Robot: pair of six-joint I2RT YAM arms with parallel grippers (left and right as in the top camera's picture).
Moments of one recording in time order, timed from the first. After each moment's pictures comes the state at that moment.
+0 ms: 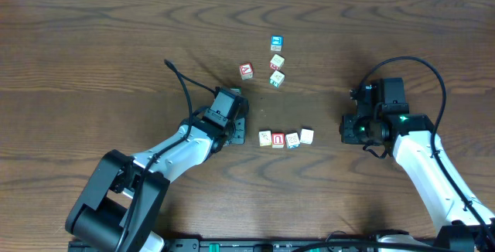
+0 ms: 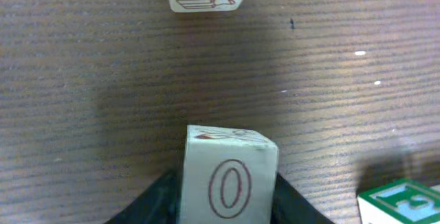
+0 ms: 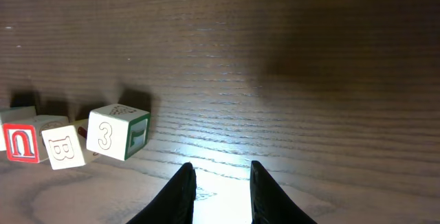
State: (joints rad) left arm -0.53 1.69 0.80 -0.20 -0.01 -0.43; right arm 0.07 1.39 0.83 -0.67 -0.17 0.13
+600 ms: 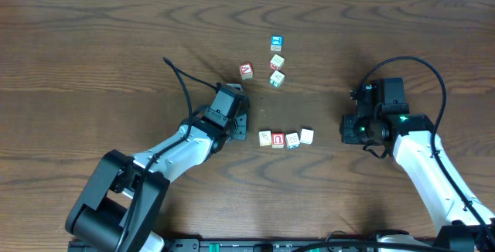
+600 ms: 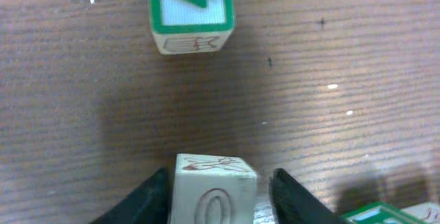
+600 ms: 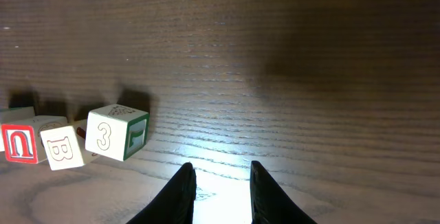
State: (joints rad) left arm -0.53 1.69 0.80 -0.13 -0.01 -0.43; right arm 0.07 1.39 0.83 -0.67 -0.16 0.13
